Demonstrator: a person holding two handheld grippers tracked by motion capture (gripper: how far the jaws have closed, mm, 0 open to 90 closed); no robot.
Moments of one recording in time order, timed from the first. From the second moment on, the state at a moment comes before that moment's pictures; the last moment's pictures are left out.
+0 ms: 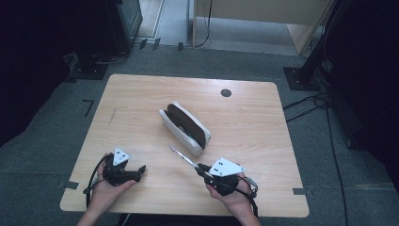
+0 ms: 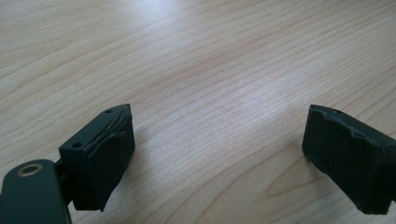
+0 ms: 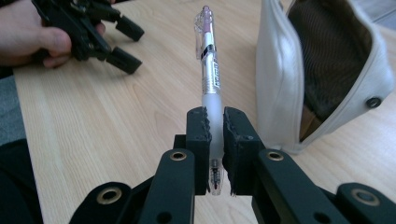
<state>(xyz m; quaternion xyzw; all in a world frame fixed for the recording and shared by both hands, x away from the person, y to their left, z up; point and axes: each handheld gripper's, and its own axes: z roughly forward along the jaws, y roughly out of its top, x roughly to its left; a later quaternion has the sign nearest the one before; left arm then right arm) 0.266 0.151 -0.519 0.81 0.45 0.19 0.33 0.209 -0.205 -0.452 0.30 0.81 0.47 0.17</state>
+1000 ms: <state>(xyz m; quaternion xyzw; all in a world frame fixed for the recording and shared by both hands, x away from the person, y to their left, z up) 0.266 0.151 -0.519 0.81 0.45 0.19 0.33 0.244 -0.221 -0.396 0.32 0.77 0.50 0.24</state>
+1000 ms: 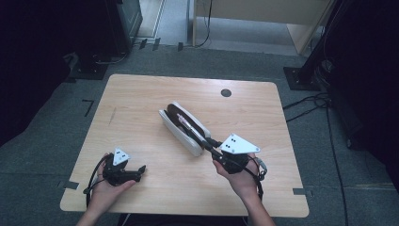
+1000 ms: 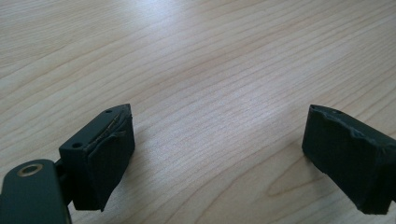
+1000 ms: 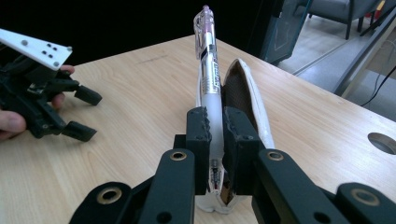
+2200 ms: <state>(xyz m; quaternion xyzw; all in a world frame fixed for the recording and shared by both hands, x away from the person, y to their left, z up) 0.266 0.151 -0.519 0.81 0.45 0.19 0.33 0.306 -0.193 -0.403 0.34 0.81 0.43 0.21</state>
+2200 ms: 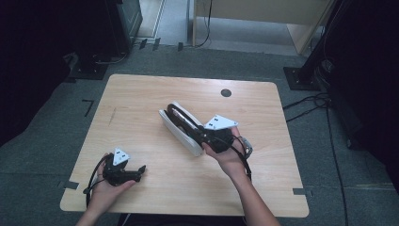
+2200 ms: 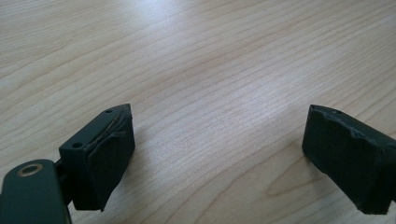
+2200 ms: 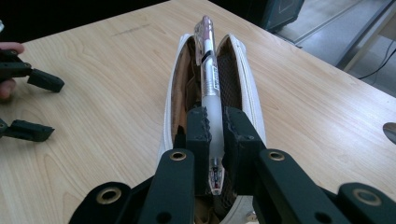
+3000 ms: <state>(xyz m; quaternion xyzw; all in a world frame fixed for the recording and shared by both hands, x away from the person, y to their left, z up) 0.266 0.151 -0.519 0.81 0.45 0.19 0.33 0.324 -0.177 -0.406 0.35 0.81 0.41 0.21</state>
